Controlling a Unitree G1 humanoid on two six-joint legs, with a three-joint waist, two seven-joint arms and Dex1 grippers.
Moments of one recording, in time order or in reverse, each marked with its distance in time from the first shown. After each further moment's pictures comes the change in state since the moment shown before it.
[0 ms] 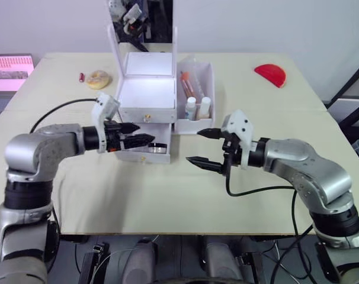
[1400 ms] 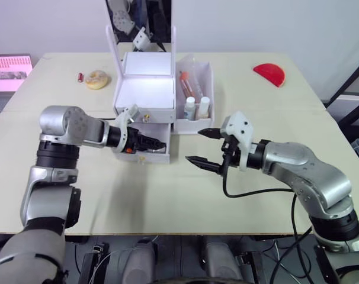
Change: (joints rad) left arm -0.256 -0.118 -0.110 0.390 0.008 0.296 0.128; right arm 0.024 0.011 -0.001 -0.043 -0.011 0.010 -0.058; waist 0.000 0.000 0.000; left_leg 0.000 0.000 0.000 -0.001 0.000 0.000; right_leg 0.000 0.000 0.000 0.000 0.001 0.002
